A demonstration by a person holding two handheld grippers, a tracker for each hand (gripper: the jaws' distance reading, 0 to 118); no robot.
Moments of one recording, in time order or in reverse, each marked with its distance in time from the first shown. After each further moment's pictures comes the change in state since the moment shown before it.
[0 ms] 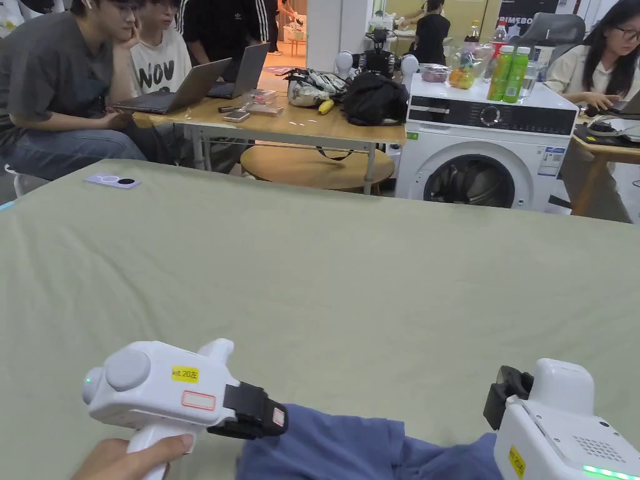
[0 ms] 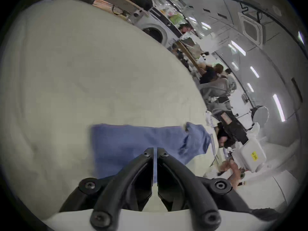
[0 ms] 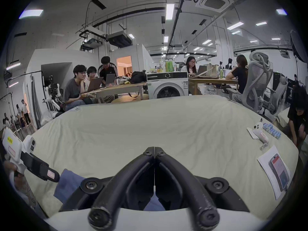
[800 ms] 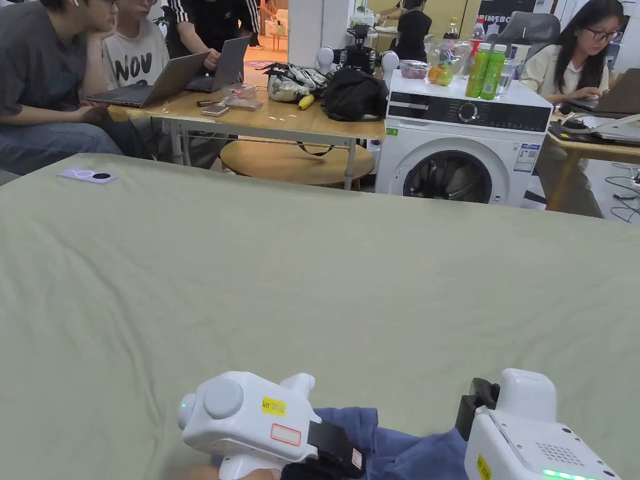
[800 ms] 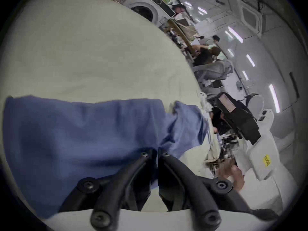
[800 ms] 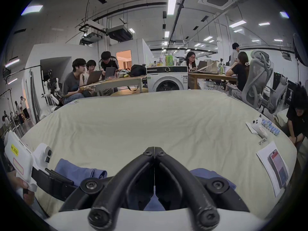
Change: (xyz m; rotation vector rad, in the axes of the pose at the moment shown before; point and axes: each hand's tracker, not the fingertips) left arm 0.068 -0.033 -0.121 -0.154 -0.155 -0.033; right arm 0.005 -0.019 0.004 -0.055 -0.019 0.020
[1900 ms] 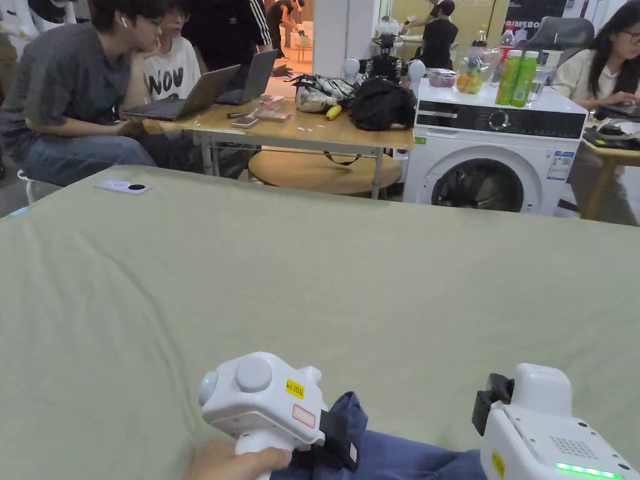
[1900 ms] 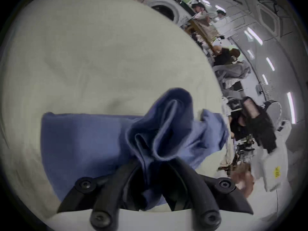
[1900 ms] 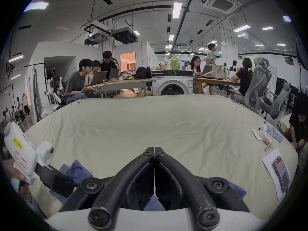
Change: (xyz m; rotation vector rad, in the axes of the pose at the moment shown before) left arm -0.024 0.030 0.020 -0.019 0.250 0.058; right arm -0.021 0.008 -0.014 0.026 0.016 0.025
